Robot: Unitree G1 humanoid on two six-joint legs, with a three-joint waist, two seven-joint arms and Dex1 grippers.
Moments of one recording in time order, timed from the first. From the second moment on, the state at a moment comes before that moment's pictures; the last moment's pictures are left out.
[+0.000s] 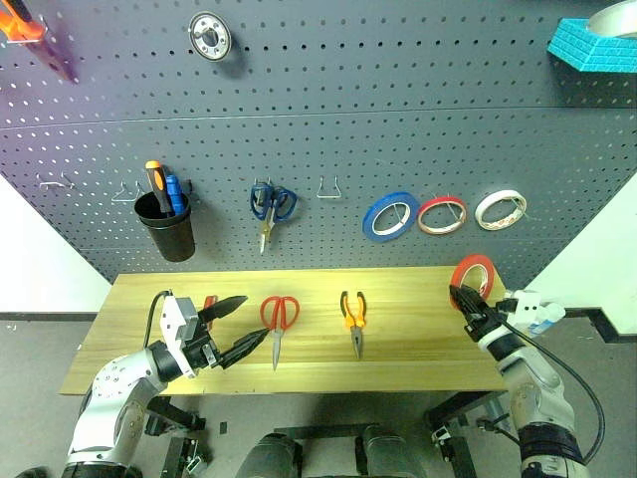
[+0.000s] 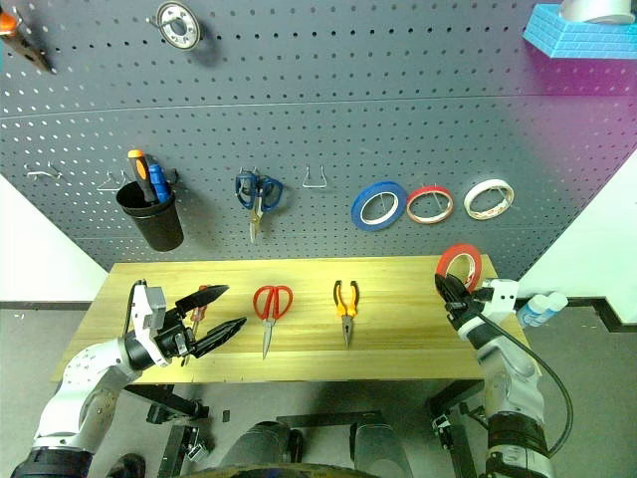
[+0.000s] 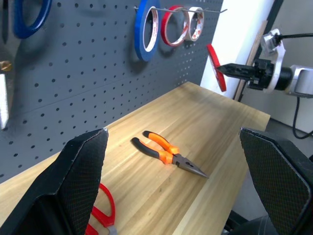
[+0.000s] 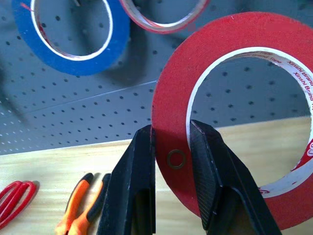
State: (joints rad) left arm 0.12 0.48 0.11 -0.03 -0.53 0.04 -1.05; right arm -0.09 -0.31 -0.38 0.44 0.50 -0.02 0.71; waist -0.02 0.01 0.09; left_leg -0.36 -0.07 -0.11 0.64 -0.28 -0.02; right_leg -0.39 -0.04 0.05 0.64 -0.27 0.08
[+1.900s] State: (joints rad) left arm 0.15 0.48 0.11 -0.26 -0.57 0.21 -0.92; right arm -0.30 -0.33 -0.26 0.40 0.40 0.00 0.64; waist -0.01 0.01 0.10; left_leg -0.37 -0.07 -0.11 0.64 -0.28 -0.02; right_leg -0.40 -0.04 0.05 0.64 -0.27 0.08
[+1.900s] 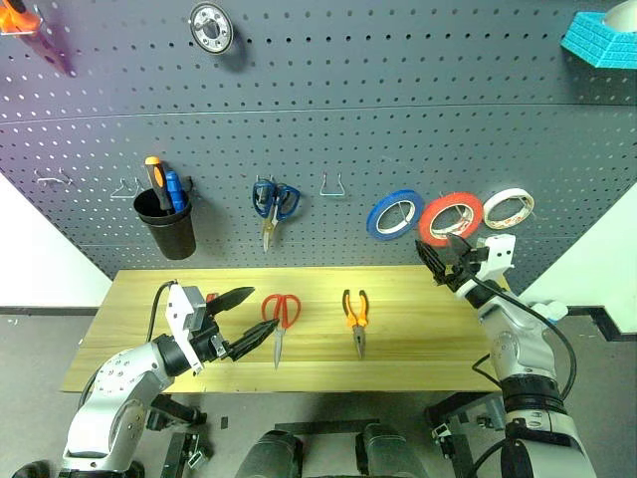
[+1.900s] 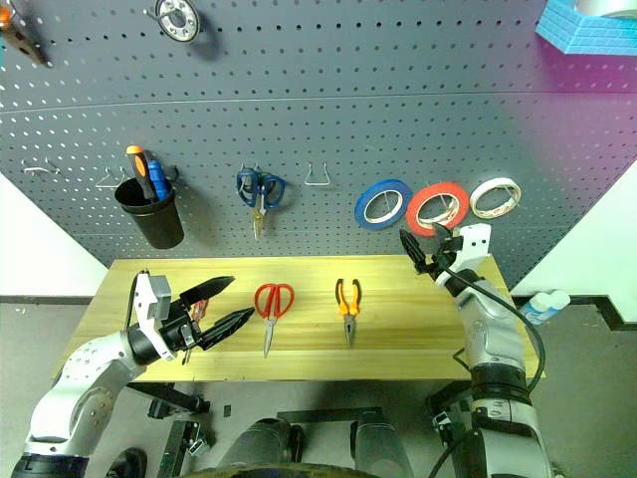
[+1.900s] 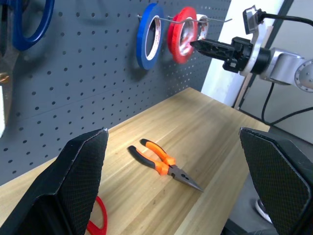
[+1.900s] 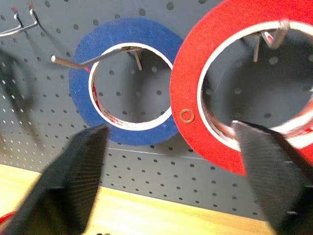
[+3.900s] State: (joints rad) left arm 0.37 0.50 0.25 -0.41 -0.60 0.20 -0.86; right arm -0.29 -0.09 0.08 0.15 0.10 0.76 0.22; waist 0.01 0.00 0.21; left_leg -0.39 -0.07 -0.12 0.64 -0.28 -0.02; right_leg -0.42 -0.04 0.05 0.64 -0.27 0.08
